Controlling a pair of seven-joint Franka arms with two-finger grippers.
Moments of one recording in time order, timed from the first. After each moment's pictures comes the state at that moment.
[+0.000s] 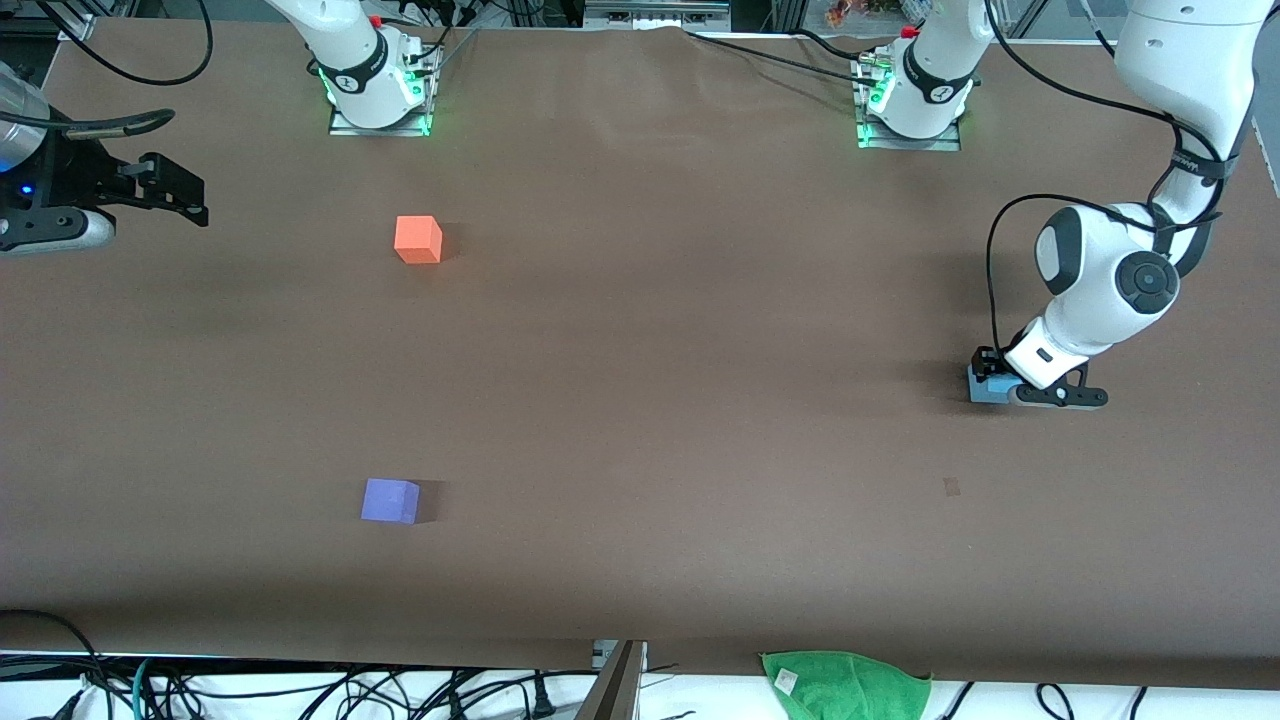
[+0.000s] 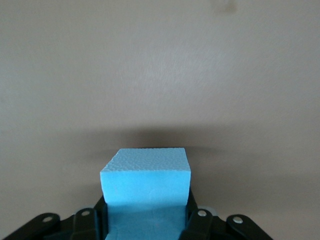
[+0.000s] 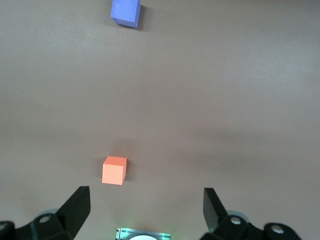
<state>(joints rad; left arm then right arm) 0.15 0.36 -0.06 -2.17 0.08 2.56 0.09 0.05 0.03 0.03 -1.53 -0.03 1.46 -0.07</state>
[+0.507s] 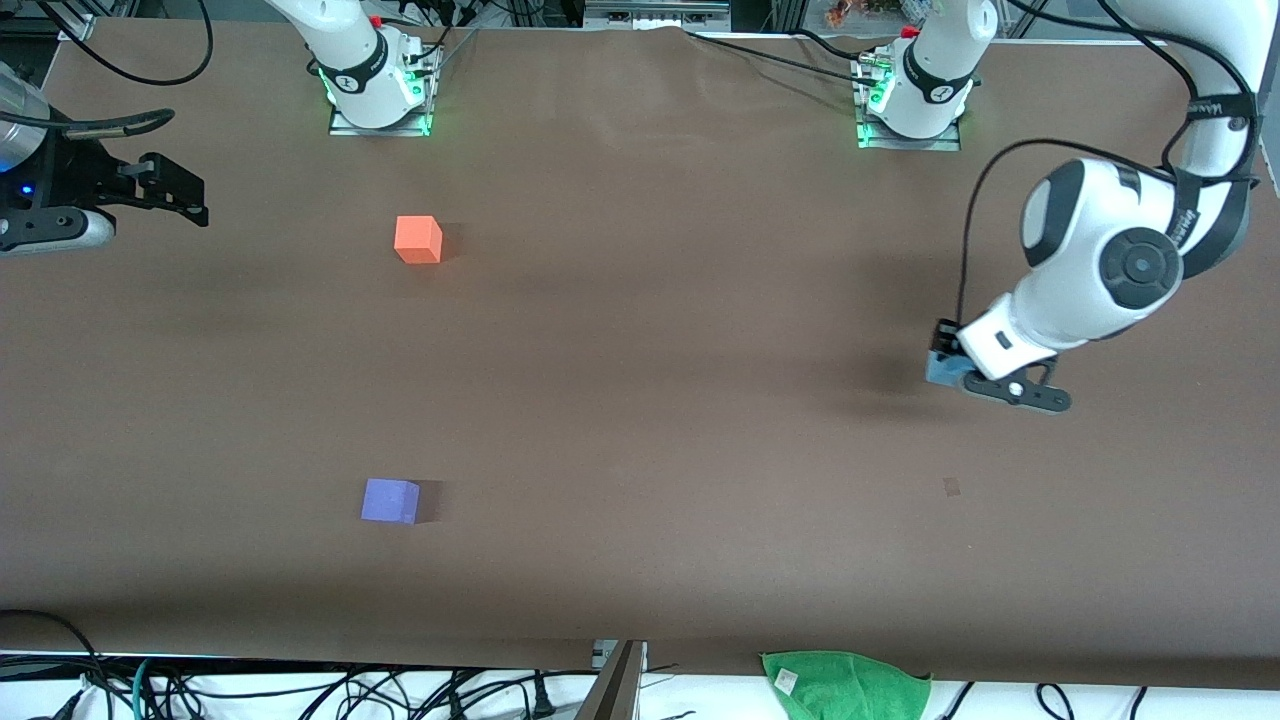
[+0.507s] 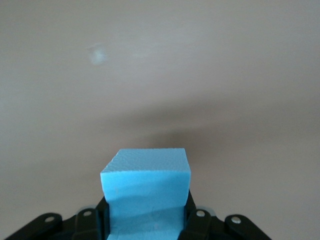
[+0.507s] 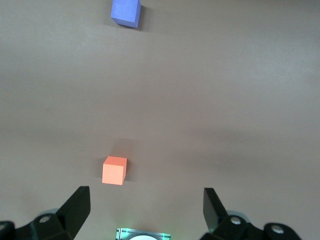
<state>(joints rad) 0.12 0.27 -0.34 -1.85 0.08 1.97 -0.03 0.05 0.03 0.03 -1.53 -0.03 1.46 -0.07</state>
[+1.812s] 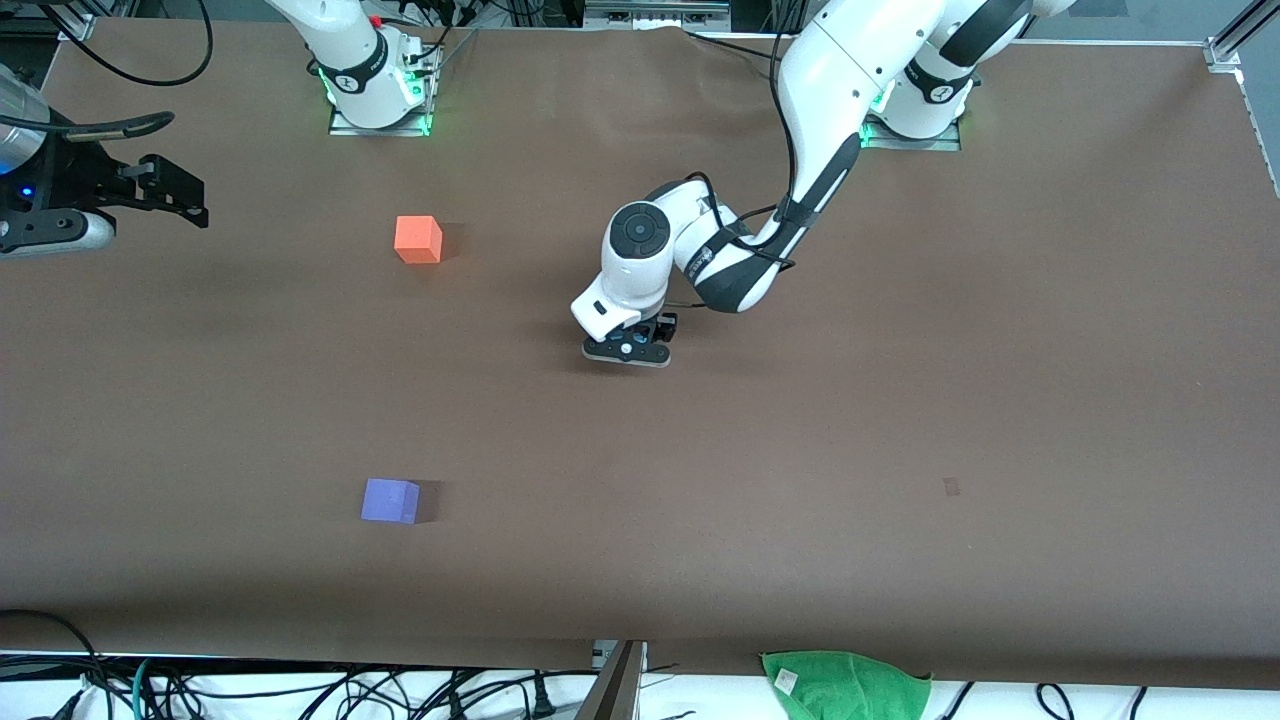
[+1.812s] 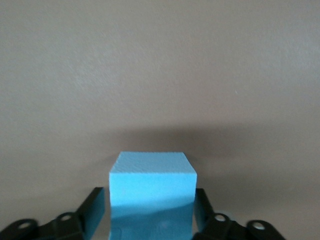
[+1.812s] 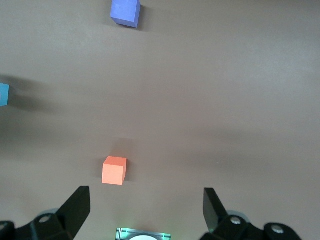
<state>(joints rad) -0.60 0.84 -0.26 -1.43 0.18 2.31 -0.82 0.05 0.03 0.03 -1.53 -0.03 1.47 -0.07</state>
